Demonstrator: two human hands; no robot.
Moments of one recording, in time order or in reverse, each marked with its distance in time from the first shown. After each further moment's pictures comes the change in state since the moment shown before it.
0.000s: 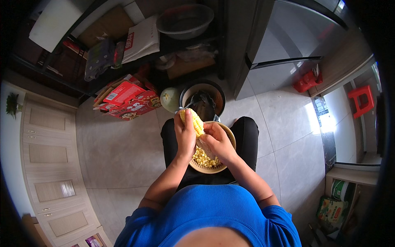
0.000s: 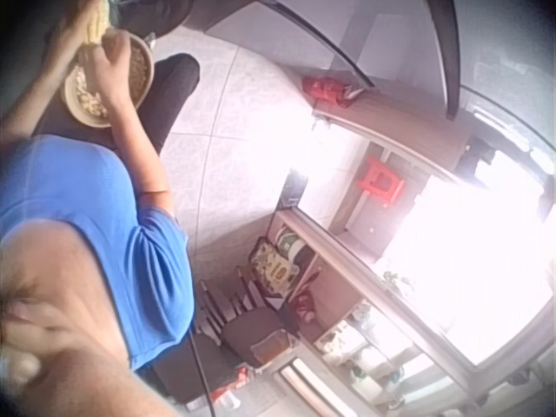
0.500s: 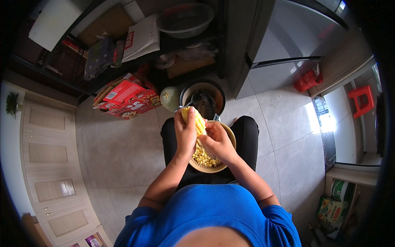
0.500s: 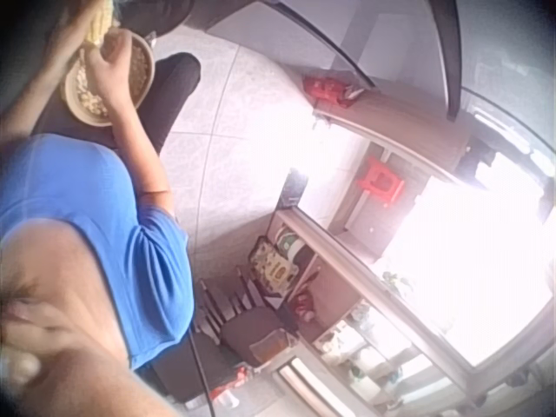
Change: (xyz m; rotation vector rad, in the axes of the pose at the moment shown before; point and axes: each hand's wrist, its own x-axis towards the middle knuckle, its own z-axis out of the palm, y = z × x) left_hand -0.006 0.016 0.011 -0.075 -0.070 -0.032; right_hand -0.002 -0.004 0.005 -0.008 0.008 -0.103
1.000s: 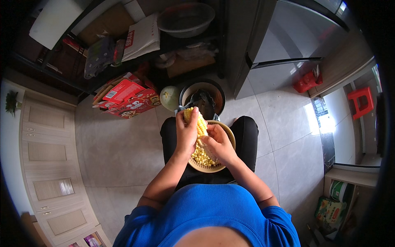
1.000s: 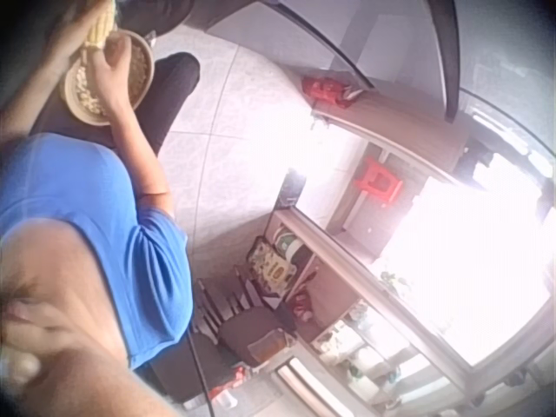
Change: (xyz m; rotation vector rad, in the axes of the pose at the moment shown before) left_hand 0.002 -0.003 -0.001 0.030 0.028 -0.116; right_hand -0.006 0.004 -0.003 -0.001 0.044 0.070
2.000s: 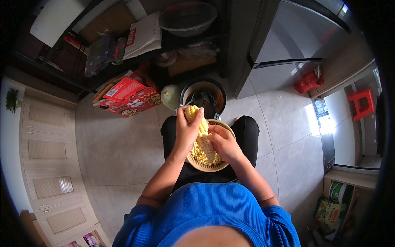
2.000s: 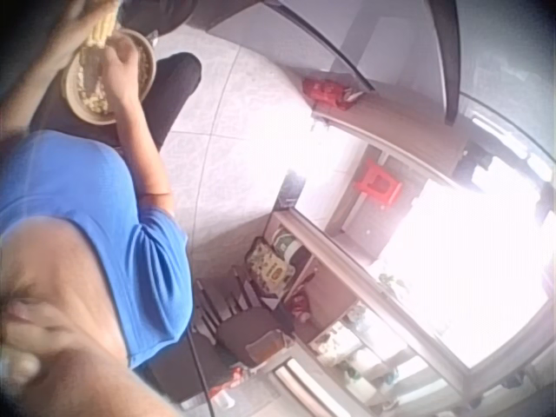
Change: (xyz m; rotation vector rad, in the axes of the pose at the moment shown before) left_hand 0.006 0.000 -0.006 0.139 -0.083 0.108; right_hand 0.003 -0.005 -0.014 0.113 -0.069 0.221
